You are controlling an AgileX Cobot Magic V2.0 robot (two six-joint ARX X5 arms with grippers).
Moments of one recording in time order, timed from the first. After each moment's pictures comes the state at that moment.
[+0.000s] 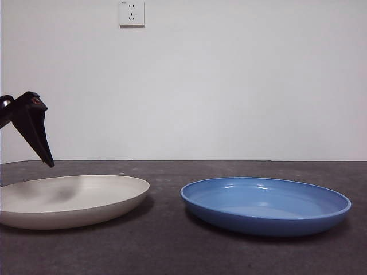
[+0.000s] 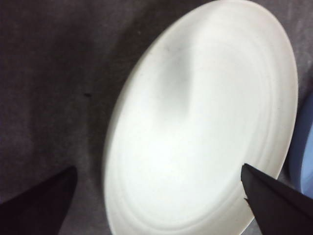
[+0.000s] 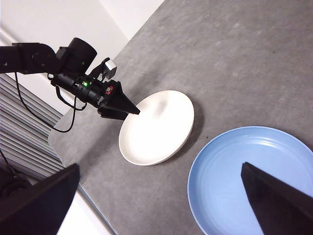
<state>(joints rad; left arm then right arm) 0.05 1.67 1.01 -0.71 0.60 -0.11 0.15 0.79 0.97 -0.72 -0.76 0.18</state>
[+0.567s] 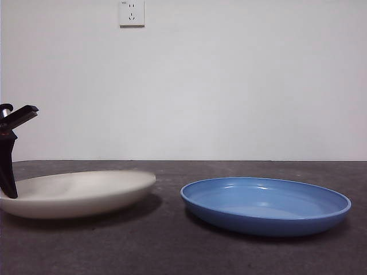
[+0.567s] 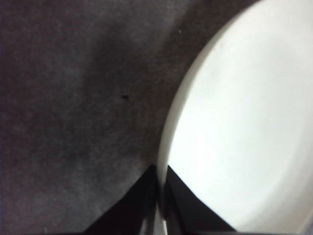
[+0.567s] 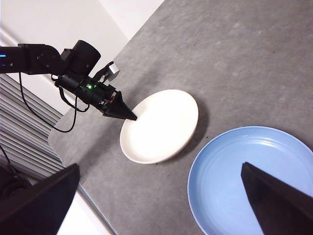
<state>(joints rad) 0.05 1.70 1.01 -0.71 0.51 -0.10 0.15 0.79 0.97 -0.72 -0.76 0.18</state>
